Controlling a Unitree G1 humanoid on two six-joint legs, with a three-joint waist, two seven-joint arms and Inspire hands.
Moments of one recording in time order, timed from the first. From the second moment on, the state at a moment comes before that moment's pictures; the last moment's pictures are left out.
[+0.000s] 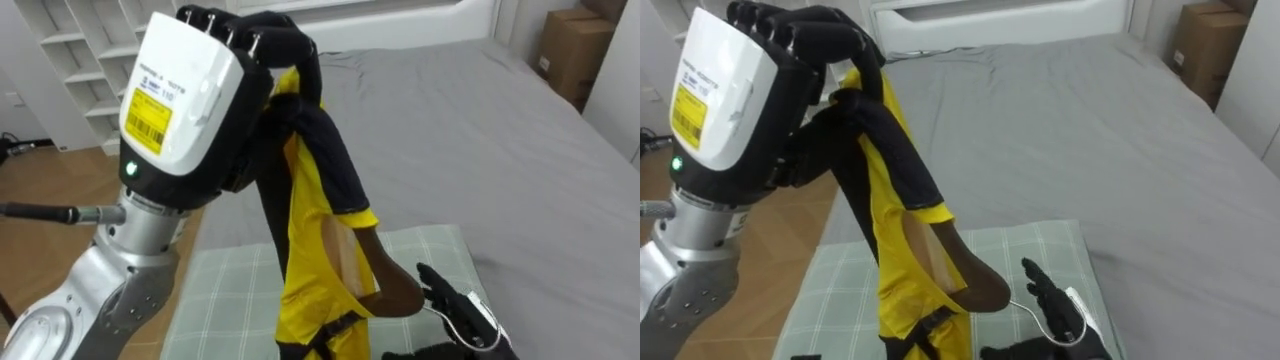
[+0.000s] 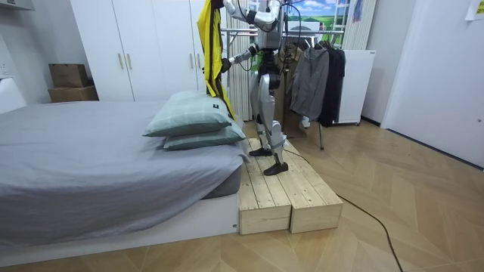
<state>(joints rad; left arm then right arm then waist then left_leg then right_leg) -0.29 0.52 -0.14 -0.20 0.87 -0.35 0.53 -0.01 -0.31 0.32 0.45 0.16 -0.21 0.06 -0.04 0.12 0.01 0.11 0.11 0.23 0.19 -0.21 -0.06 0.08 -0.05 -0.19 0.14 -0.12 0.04</state>
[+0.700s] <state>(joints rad) -0.29 0.46 -0.29 -0.10 0.81 -0.27 0.53 -0.03 -0.31 0.46 0.36 0.27 -0.17 0.15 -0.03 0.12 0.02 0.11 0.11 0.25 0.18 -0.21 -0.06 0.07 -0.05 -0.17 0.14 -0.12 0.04</state>
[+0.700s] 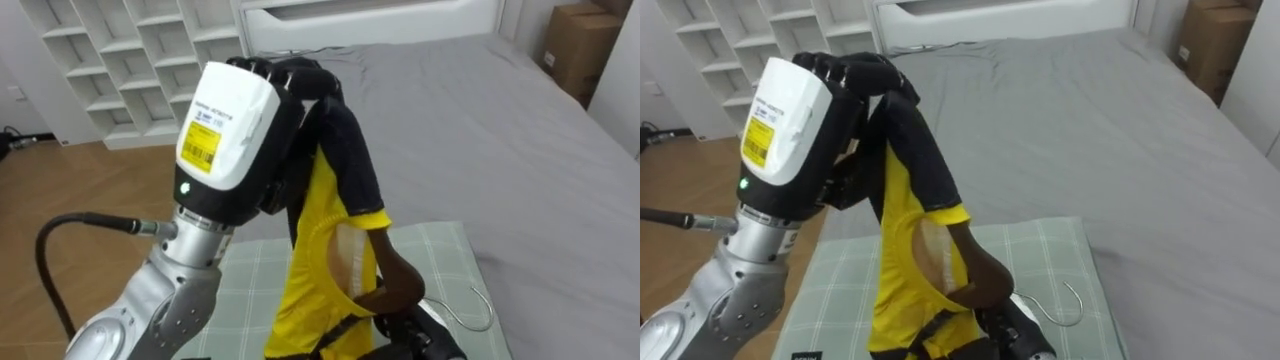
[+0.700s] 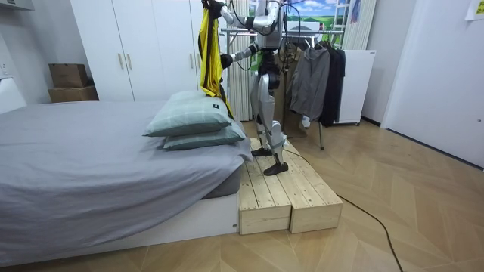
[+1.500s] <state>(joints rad) -0.29 0.45 -0.30 -0.08 0.78 -0.22 0.54 -0.06 -0.28 0.46 0.36 0.31 -0.17 0.05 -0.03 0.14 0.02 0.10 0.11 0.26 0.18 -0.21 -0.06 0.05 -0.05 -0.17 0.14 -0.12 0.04</state>
